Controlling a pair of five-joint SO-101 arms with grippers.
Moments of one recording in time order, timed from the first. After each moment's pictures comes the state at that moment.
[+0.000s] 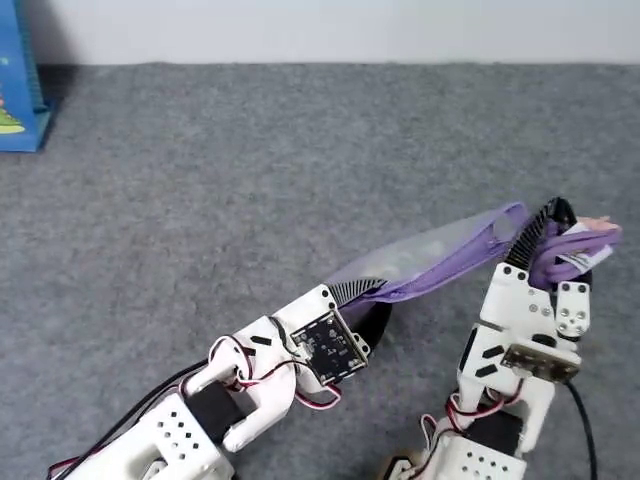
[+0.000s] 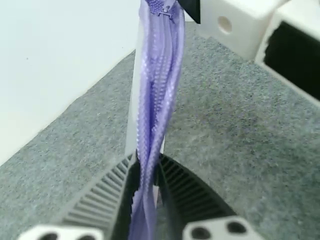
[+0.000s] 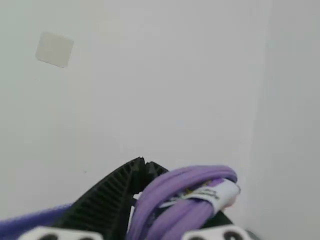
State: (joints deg) left arm 45.5 -62.9 77.8 17.6 -11.5; right arm 20.2 -103.4 95.4 -6.5 6.6
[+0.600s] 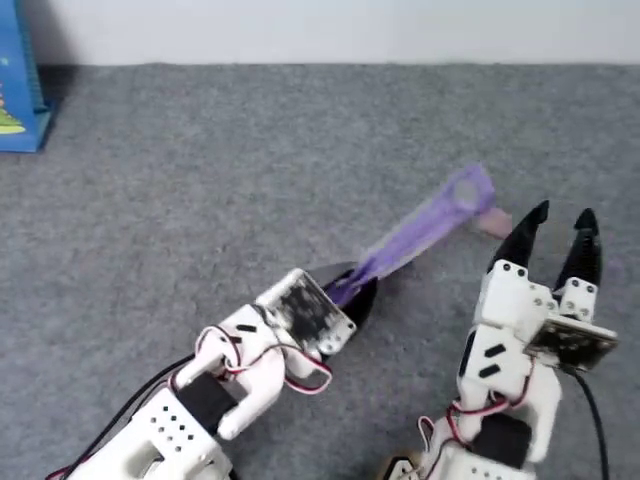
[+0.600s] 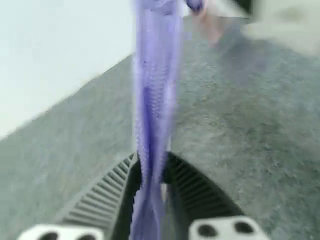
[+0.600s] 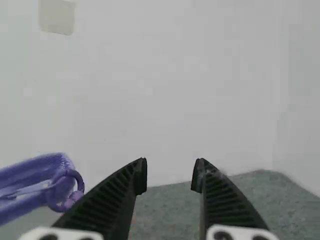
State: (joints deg) left arm 39.1 -62.6 76.7 18.9 -2.5; right arm 16.1 -103.3 81.5 20.6 -1.5
